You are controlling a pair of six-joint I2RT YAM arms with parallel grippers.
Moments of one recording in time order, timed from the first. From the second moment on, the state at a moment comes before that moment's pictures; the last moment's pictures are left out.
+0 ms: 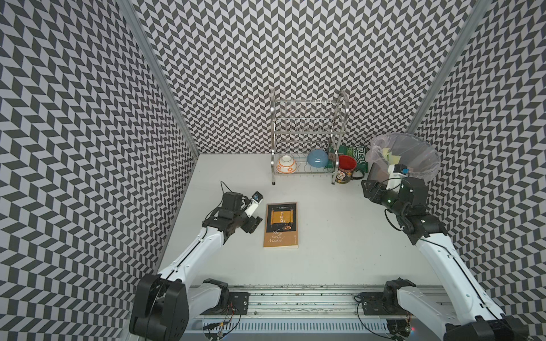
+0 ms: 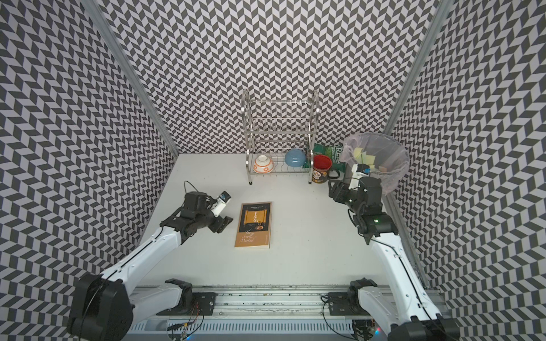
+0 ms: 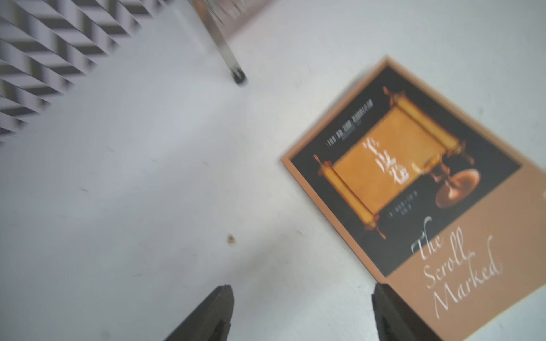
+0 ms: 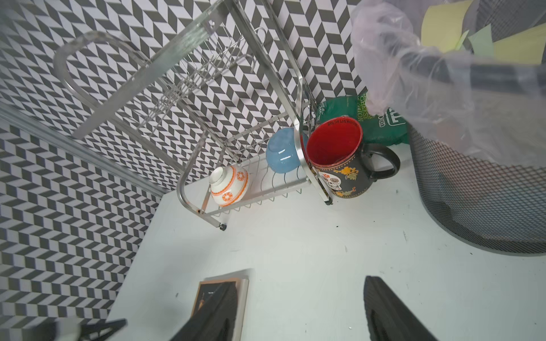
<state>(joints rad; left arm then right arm) -0.19 1.09 0.71 -0.34 0.19 0.42 0.10 0.94 0.81 -0.28 -0.18 0.44</state>
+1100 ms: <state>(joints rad) 0.04 1.56 0.22 1.27 0.14 0.02 0.16 1.14 0.25 0.70 0.26 0.06</state>
